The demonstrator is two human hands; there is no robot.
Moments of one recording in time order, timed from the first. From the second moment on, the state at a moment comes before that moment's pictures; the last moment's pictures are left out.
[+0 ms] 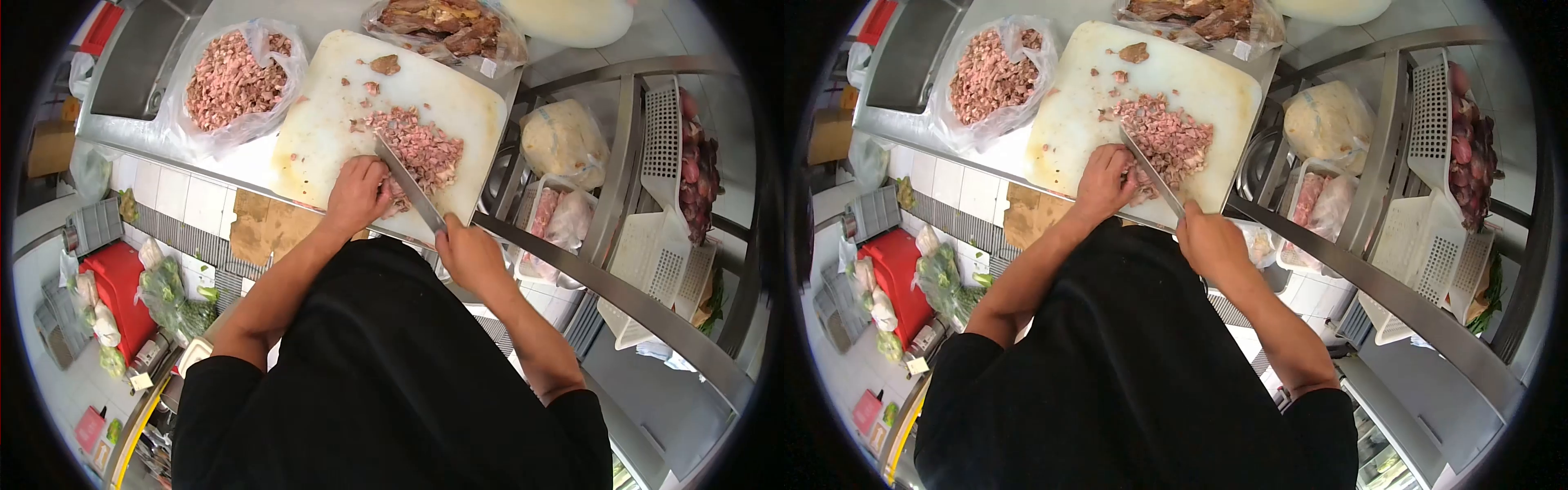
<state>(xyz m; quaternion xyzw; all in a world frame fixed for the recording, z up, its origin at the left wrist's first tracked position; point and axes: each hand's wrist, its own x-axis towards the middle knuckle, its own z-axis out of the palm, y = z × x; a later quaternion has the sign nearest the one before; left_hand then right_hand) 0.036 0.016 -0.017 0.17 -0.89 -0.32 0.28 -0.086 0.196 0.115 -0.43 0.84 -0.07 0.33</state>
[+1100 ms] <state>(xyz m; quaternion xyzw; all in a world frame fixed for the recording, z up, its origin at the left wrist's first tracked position) 0.047 0.012 -0.016 0.23 -0.88 -0.30 0.28 -0.087 0.182 0.122 -0.46 0.83 -0.09 0.31</state>
